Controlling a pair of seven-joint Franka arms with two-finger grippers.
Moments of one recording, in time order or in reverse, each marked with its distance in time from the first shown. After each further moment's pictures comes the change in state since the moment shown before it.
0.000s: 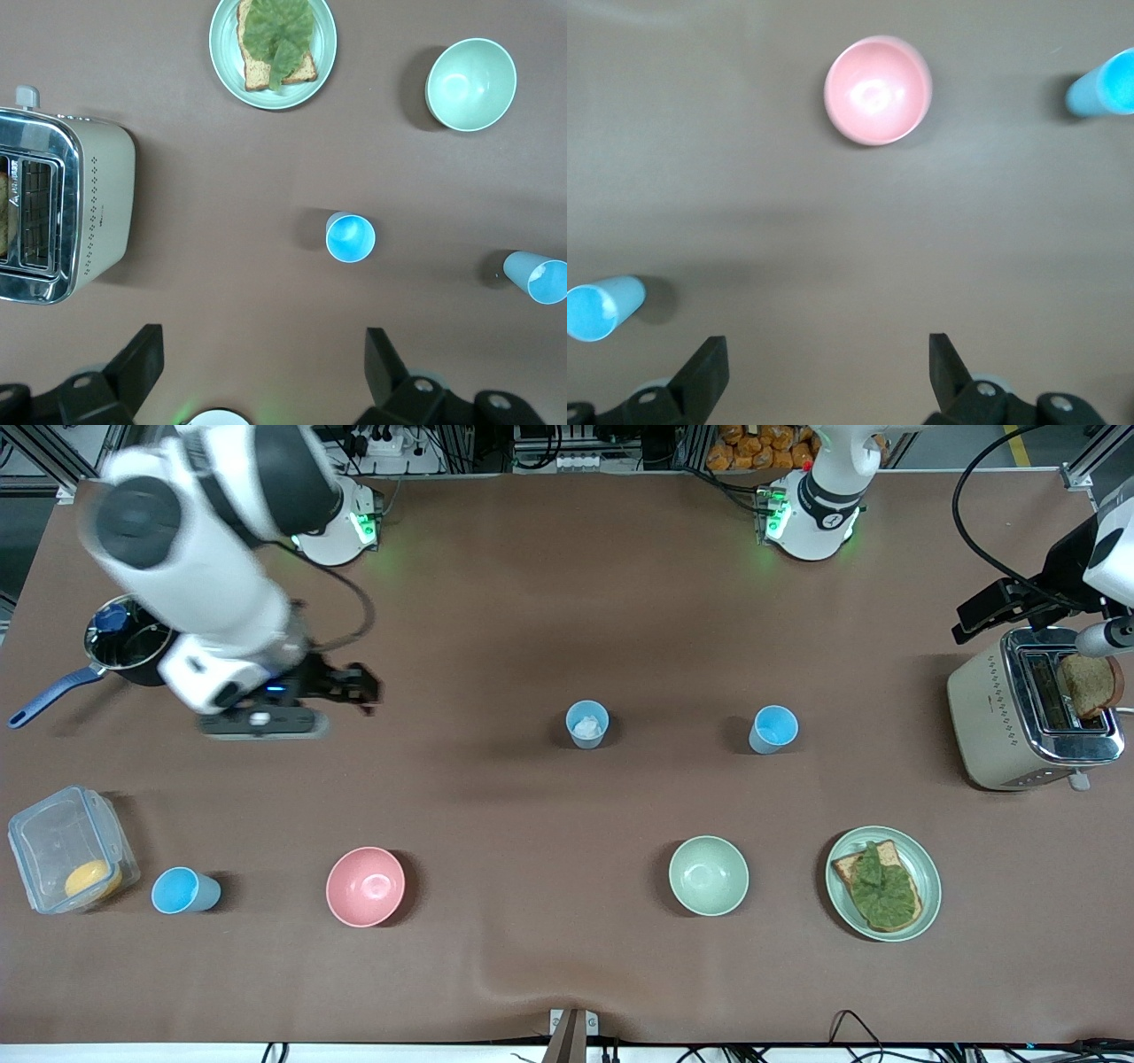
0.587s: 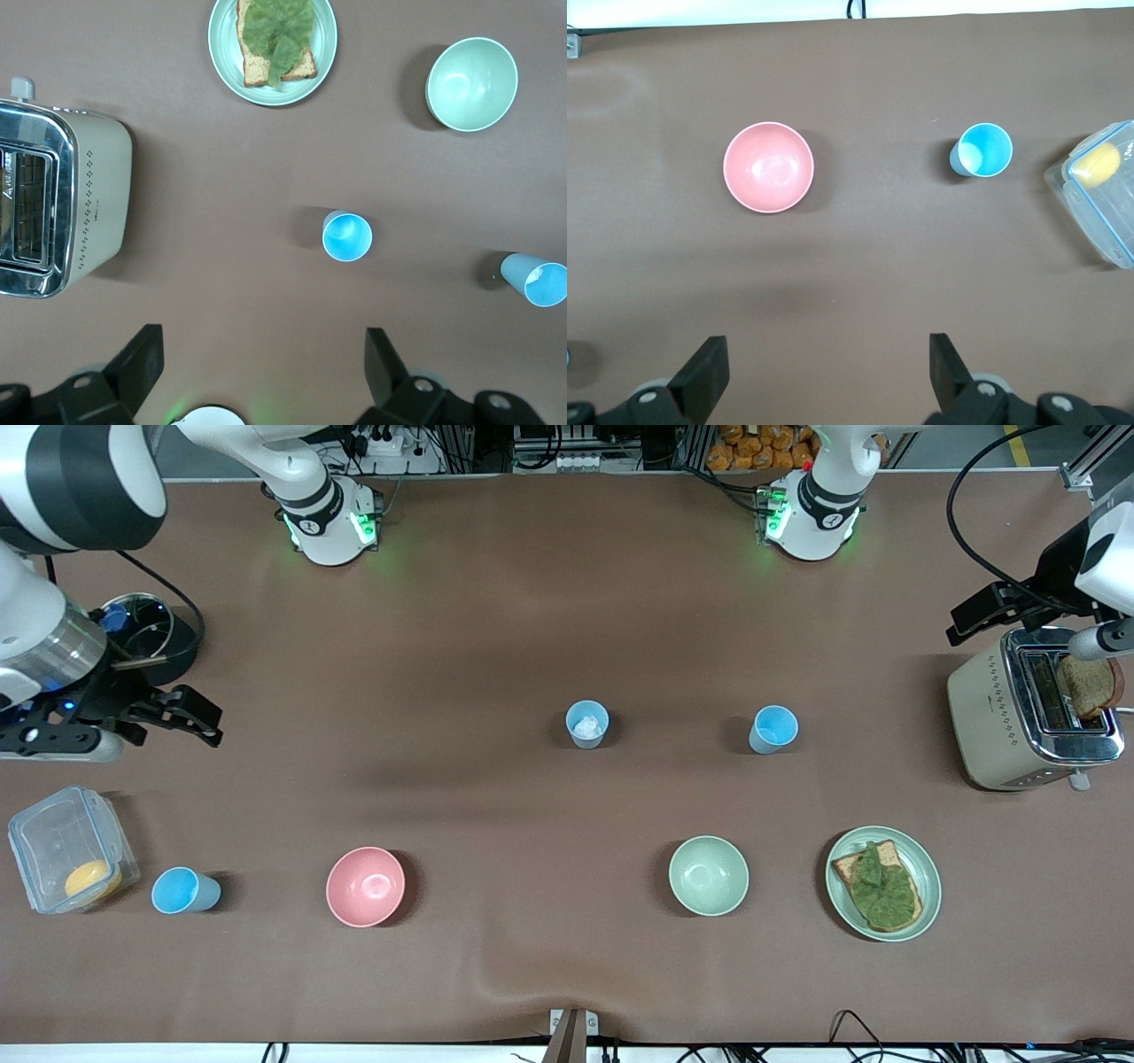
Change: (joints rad) left arm -0.011 0.002 -0.007 -0.001 0.000 -0.001 -0.035; right arm -0.206 -0.015 -0.002 0.019 -0.016 0.047 -0.177
